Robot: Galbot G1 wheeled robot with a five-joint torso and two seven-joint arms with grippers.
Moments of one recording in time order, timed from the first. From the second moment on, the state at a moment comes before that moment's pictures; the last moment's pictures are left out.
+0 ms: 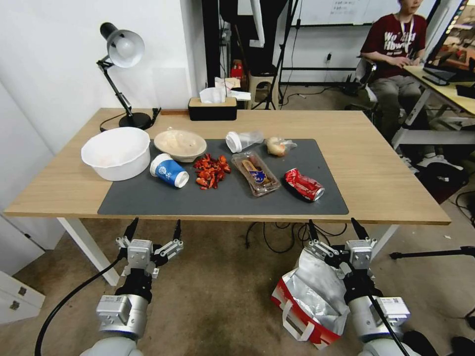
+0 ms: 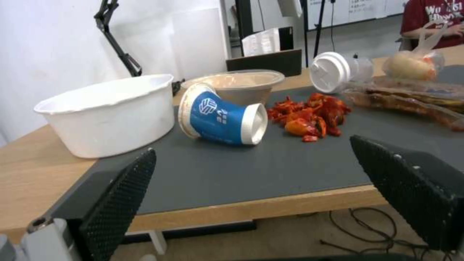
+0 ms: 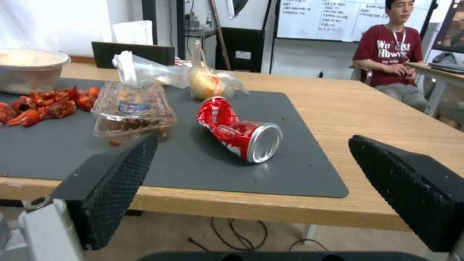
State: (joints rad) left arm 1.80 -1.50 -0.55 -2.30 0.00 0.00 0.00; right arm -1.80 1.50 0.55 2.30 0.00 0.00 0.00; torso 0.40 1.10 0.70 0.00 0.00
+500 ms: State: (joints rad) left arm 1.80 -1.50 -0.55 -2.30 0.00 0.00 0.00; right arm -1.80 1.50 0.55 2.30 0.00 0.00 0.00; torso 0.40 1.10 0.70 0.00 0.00
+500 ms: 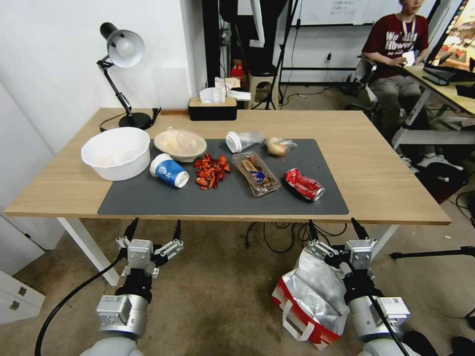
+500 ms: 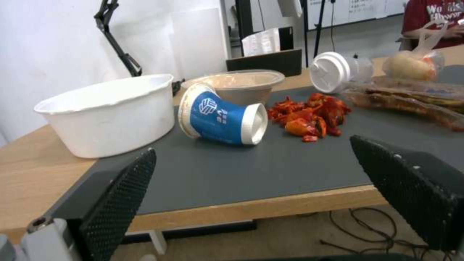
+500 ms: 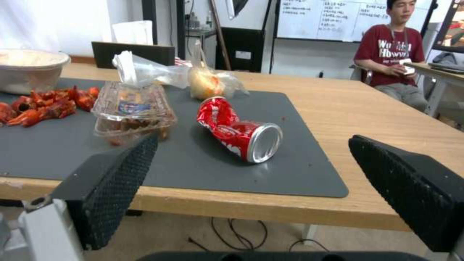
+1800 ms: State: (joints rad) left arm 1.76 -1.38 -0.57 -2.33 -0.19 0.14 0.04; right arm -1.79 1.44 0.60 2.43 0.31 -0.38 -0.50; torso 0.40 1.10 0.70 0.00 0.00
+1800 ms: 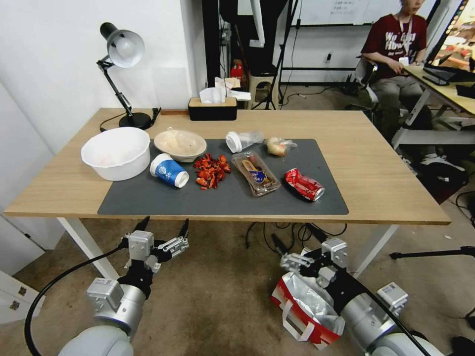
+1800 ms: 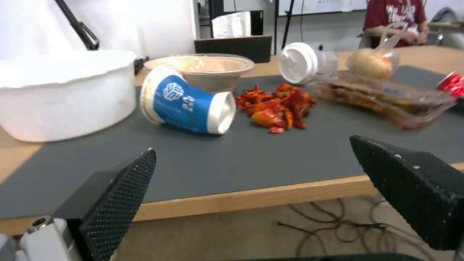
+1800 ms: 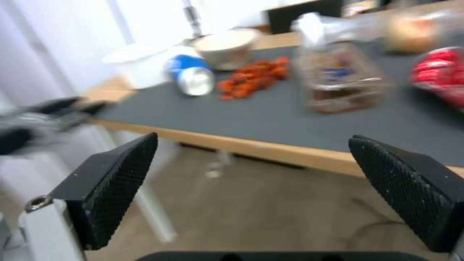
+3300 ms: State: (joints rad) left arm 1.77 -1.36 -0.59 -2.26 -0.25 0.00 0.11; right arm -1.75 1.41 0.76 2.26 0.36 -0.22 -0.42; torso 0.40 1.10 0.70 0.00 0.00
